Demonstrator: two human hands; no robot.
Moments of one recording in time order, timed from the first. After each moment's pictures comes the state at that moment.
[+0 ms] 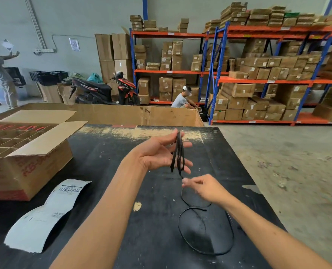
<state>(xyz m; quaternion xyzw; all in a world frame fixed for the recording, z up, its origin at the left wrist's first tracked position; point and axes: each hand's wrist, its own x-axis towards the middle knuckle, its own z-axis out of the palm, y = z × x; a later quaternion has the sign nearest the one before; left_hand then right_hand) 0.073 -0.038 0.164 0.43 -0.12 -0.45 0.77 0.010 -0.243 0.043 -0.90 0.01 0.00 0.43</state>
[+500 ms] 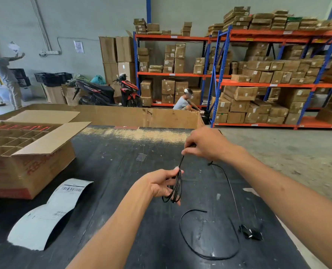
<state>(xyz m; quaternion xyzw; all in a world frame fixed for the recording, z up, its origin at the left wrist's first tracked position) 0.075 -0.050 0.074 0.52 0.05 -0.46 0.72 0.053 -0.236 0.181 -0.97 -0.20 -0.16 0.02</state>
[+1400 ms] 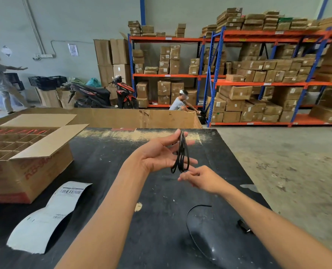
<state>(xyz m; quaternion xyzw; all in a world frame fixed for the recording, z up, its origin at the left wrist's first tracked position) 0.044 -0.039 0.178 0.42 -0.13 -0.45 0.78 0.016 -0.240 0.068 -0.89 -0.07 0.00 0.44</state>
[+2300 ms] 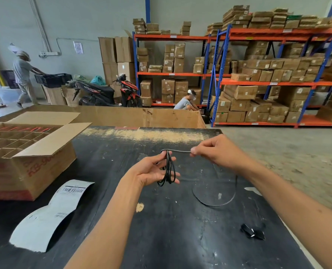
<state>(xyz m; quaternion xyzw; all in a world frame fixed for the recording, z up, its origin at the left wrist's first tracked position) 0.091 -0.021 0.097 0.40 -0.01 -0.40 0.83 0.008 -0.249 0.167 -0.88 -0.09 -0.07 0.46</state>
